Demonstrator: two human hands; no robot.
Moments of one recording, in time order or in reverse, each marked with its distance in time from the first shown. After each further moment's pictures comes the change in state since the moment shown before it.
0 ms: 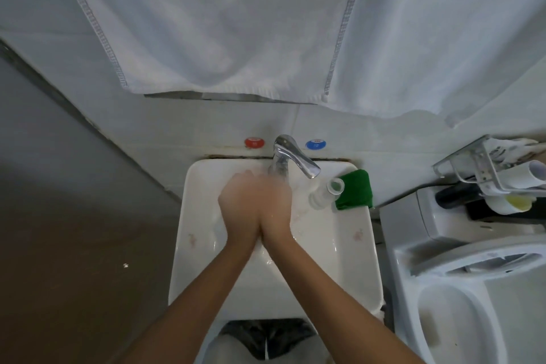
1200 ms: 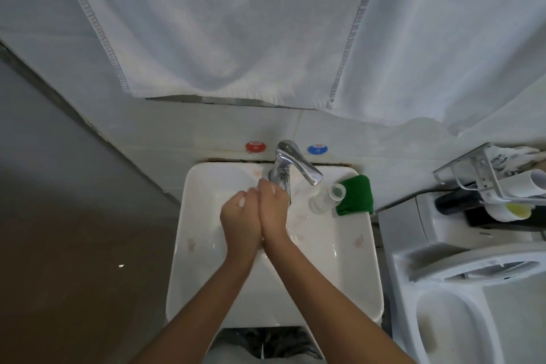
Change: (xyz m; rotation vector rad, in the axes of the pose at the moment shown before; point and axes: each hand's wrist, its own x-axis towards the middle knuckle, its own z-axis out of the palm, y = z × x) left_hand 0.002 -0.018 -0.004 -0.025 -0.031 -0.178; right_hand 0.027 0.020 0.008 0.074 0.050 0.078
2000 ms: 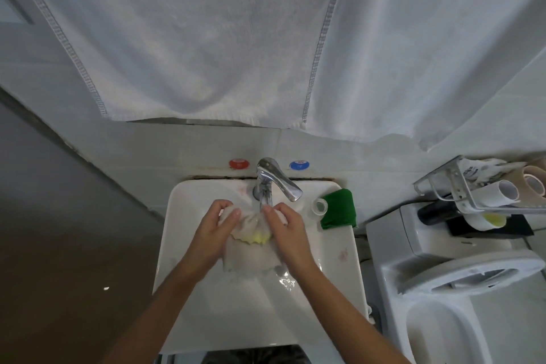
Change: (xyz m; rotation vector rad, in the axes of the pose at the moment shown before) left_hand 0.024 0.001 -0.034 0.089 -0.540 0.008; right_hand -0.011 -0.015 -0.076 -0.243 -0.180 -0.223
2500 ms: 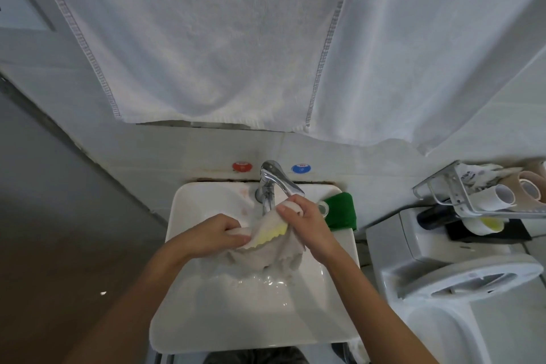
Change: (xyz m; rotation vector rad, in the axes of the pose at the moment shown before) left_hand 0.020 0.015 -0.029 0.600 -0.494 -0.141; right_hand 0.019 -0.009 -0.036 -0.078 -0.177 0.039
